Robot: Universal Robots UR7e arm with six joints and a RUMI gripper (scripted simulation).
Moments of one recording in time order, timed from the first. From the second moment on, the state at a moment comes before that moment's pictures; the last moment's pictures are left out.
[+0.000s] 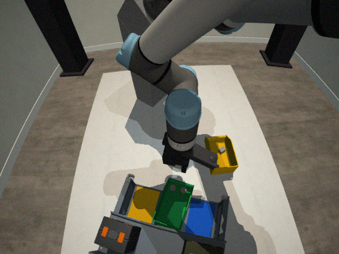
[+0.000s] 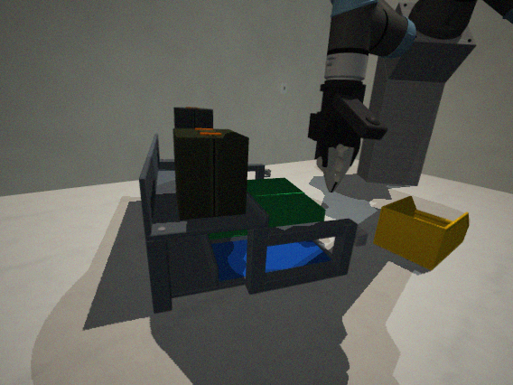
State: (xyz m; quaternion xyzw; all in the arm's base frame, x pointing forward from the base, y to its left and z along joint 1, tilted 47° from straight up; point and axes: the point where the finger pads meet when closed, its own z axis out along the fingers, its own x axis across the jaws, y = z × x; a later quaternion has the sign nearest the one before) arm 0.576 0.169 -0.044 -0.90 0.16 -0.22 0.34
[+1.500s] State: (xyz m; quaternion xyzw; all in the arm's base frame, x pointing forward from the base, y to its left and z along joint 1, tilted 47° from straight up) arm 0.601 0.195 -0.077 -0.90 0.16 -0.22 0.34
